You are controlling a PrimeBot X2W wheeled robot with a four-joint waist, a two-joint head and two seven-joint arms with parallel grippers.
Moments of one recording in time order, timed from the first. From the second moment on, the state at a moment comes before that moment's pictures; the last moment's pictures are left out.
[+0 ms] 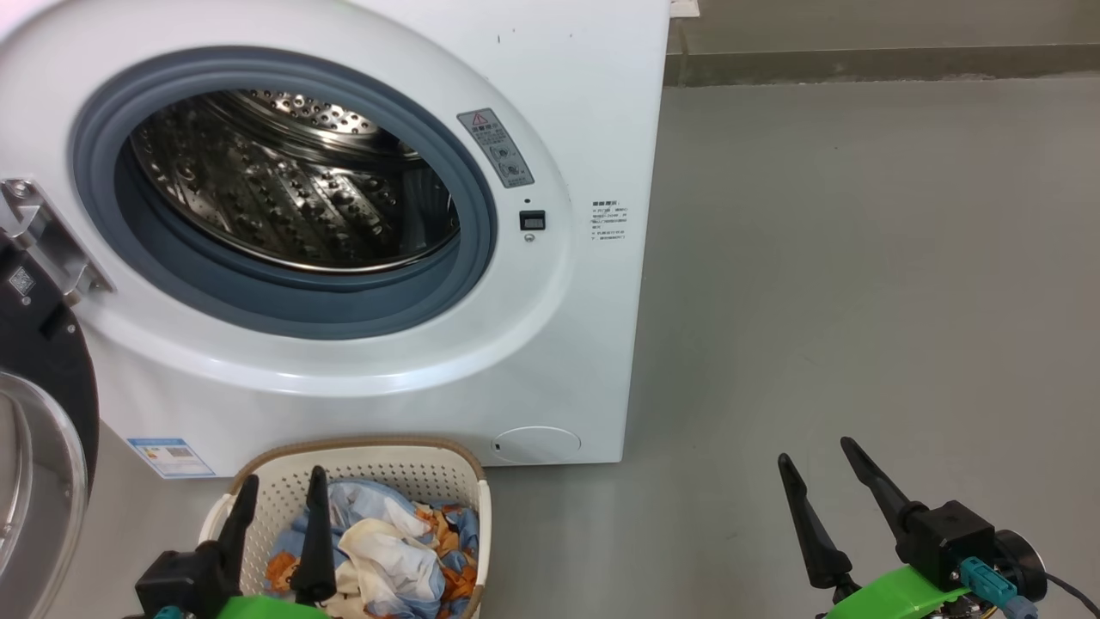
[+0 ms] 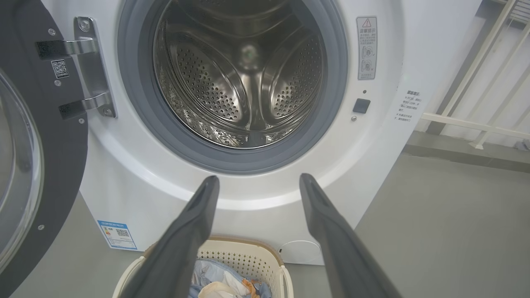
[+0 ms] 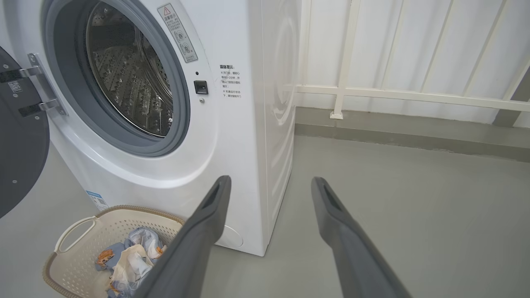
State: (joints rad) left arm -0.02 0.10 -0.15 0.17 -0.36 0.03 -0.25; right arm 0.02 -0.05 0.03 0.08 0.07 0.13 -0.16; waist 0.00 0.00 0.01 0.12
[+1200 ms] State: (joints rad) left arm -0.02 0.10 -0.17 0.22 -0.36 0.03 -0.24; right arm 0.02 -0.05 0.03 0.06 0.07 0.13 -0.16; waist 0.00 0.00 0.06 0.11
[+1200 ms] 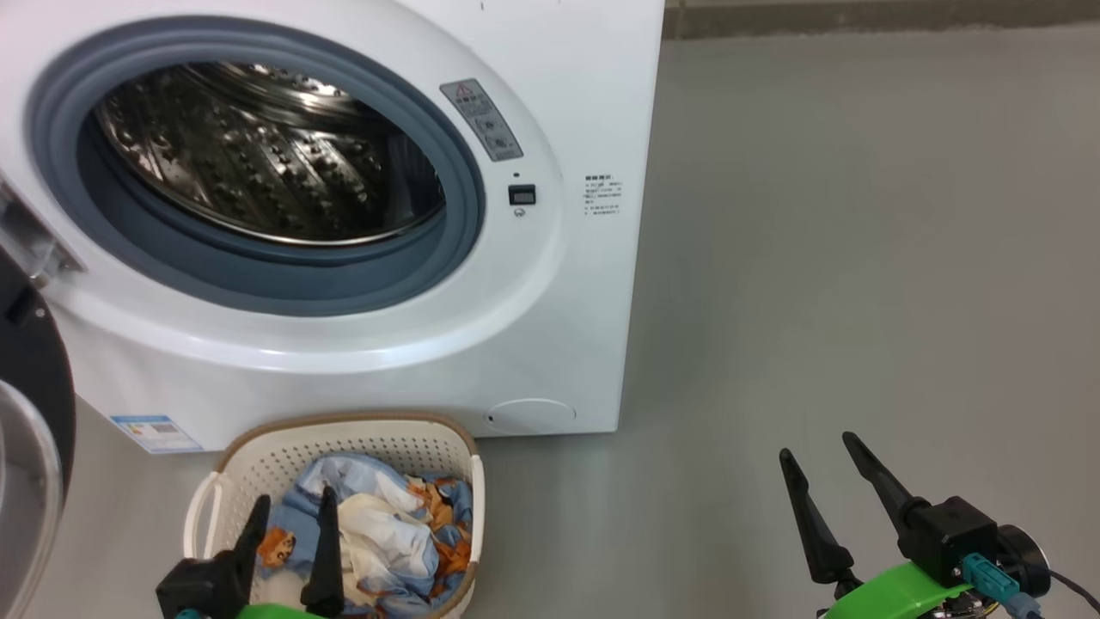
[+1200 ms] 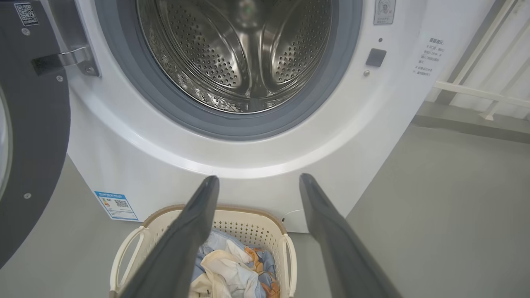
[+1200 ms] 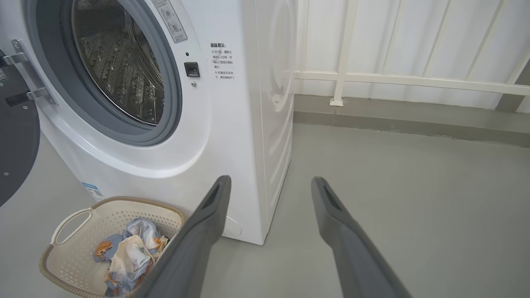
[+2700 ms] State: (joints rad) left arm -0.90 0.21 -0.19 1.23 -0.39 -0.08 -0.06; right arm -0.19 -0.06 -0.03 -0.02 0.02 0.13 -0.21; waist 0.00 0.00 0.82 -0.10
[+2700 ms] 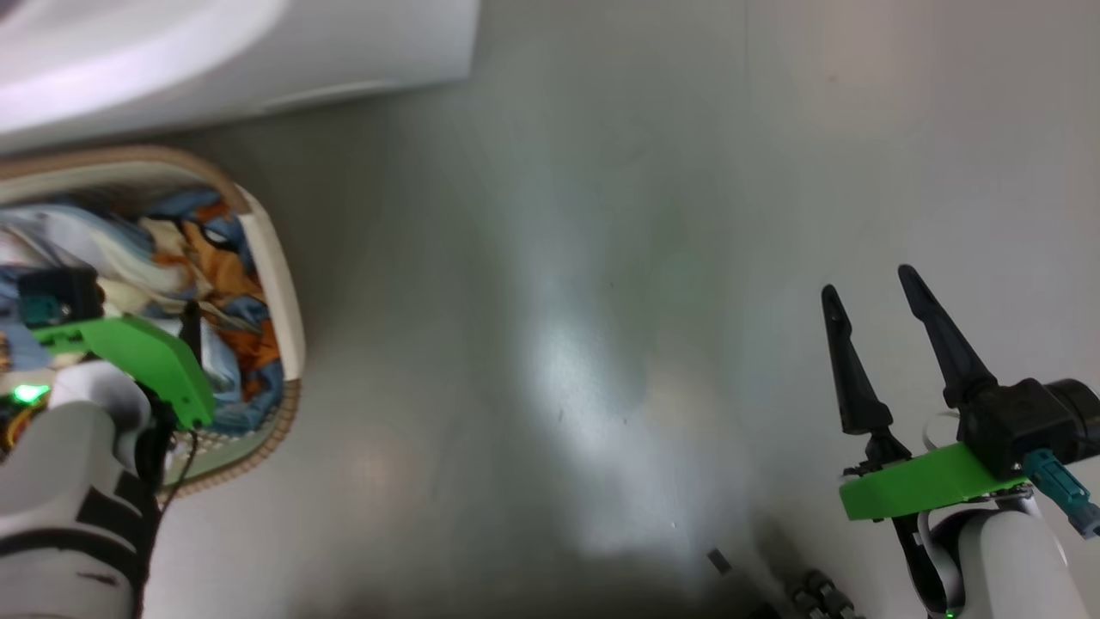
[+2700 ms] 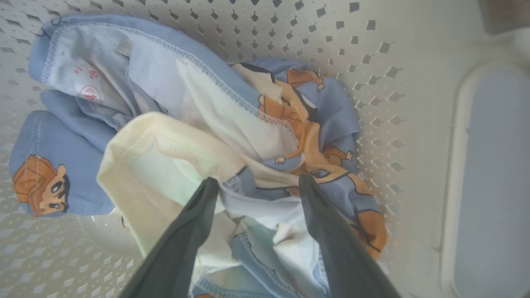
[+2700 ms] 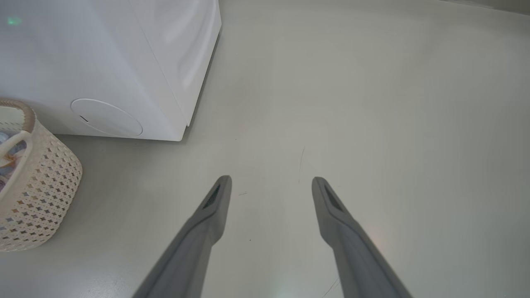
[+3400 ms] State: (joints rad) left arm -1.04 0.27 -0.20 1.28 -0.39 -0.07 -0.03; right arm -0.23 -0.05 -0.01 -0.01 0.04 0.13 -0.24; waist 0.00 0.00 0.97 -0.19
